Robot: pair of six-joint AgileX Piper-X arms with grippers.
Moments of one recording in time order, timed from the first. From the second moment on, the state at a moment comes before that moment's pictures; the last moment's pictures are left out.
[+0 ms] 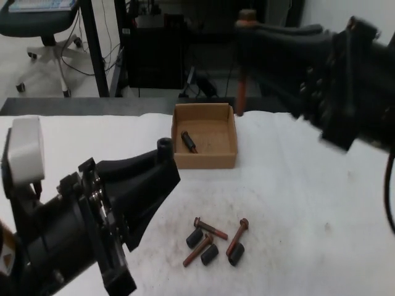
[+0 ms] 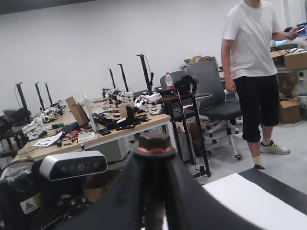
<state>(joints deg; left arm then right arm) -35.3 43.1 -11.9 -38.6 24.5 -22.3 36.4 57.2 -37.4 -28.9 -32.2 19.2</state>
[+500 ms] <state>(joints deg) -35.3 43.1 -12.1 -38.6 35.4 -23.0 40.0 57.6 -38.6 -27.4 -27.0 14.4</state>
